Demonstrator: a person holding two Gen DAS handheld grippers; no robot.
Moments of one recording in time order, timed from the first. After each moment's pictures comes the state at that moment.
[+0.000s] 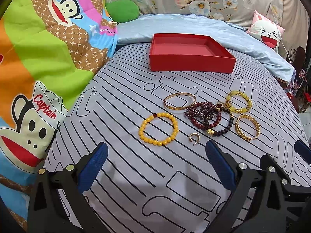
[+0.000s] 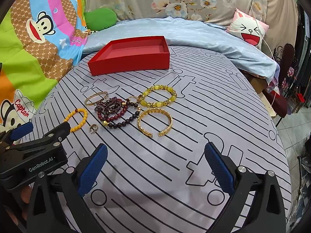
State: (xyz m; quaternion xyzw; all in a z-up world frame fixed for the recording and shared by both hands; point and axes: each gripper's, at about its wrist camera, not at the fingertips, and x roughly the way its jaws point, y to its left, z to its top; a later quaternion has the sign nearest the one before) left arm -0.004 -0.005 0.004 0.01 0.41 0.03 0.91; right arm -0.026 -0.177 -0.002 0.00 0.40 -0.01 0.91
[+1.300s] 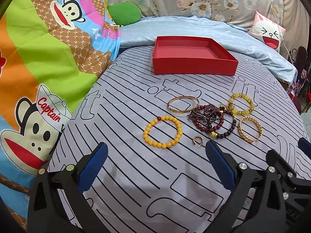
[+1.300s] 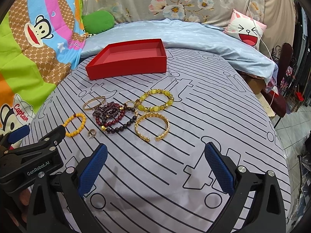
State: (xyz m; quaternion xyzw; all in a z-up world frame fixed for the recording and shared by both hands) left arm -0.004 0.000 0.007 0.01 0.40 0.04 0.91; right arm -0.023 -0.181 0.005 0.01 0.40 -0.01 0.92
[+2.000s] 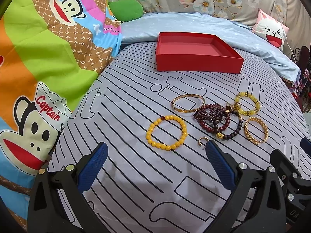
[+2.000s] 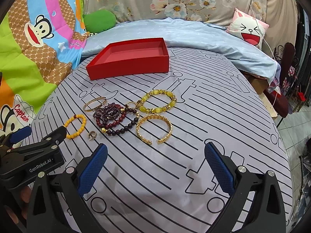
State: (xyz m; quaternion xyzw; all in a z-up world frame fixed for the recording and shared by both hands) left arm 0.006 0.003 0.000 0.01 0.42 0.05 0.91; right arm -0.014 -0.181 0.001 0.01 0.40 -0.01 0.92
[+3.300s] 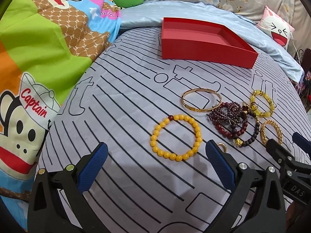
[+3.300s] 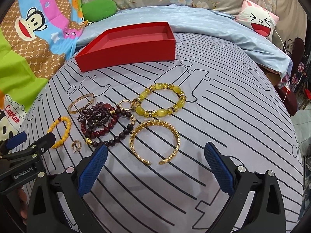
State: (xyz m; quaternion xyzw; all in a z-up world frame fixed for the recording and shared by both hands) left arm 0.044 0.020 -0.030 -0.01 0.46 0.04 0.89; right arm 0.046 -0.182 -0.036 0.01 0.45 0.01 0.90
